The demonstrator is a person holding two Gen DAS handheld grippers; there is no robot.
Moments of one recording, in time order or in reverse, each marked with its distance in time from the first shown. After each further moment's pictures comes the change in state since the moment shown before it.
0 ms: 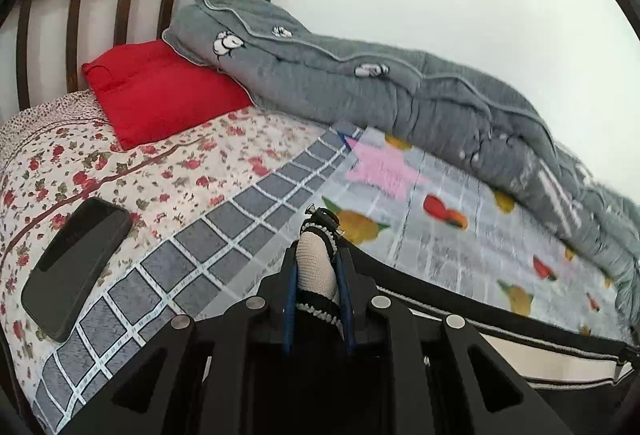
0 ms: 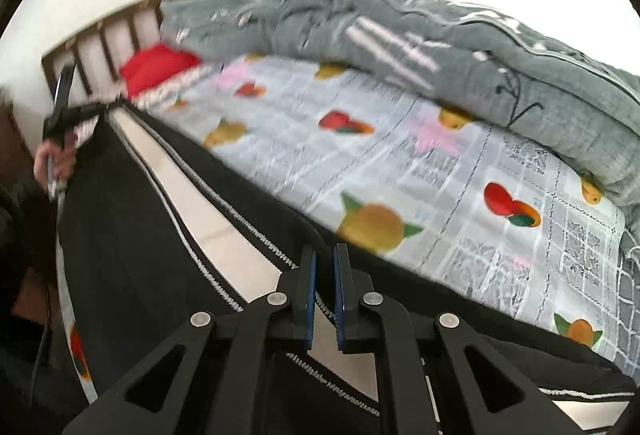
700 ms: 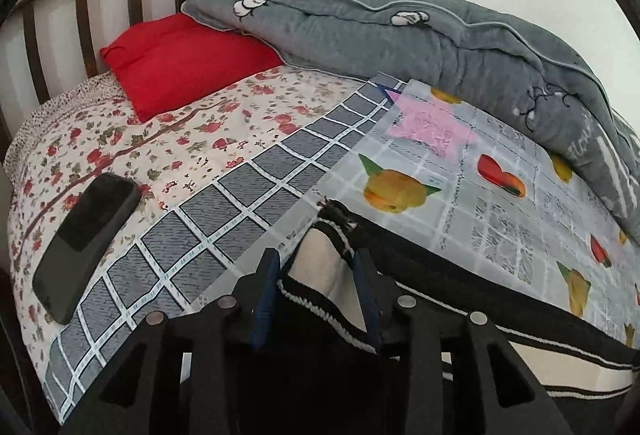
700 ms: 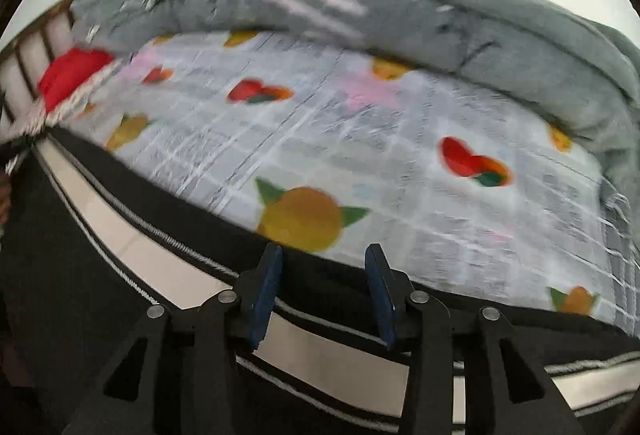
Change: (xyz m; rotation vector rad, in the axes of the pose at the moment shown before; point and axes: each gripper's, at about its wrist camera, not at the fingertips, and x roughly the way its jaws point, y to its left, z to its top) left arm 0.041 -0.017 -0.011 0.038 0.139 0.208; right arm 0.046 -0.026 0.003 0.166 0.109 -0.255
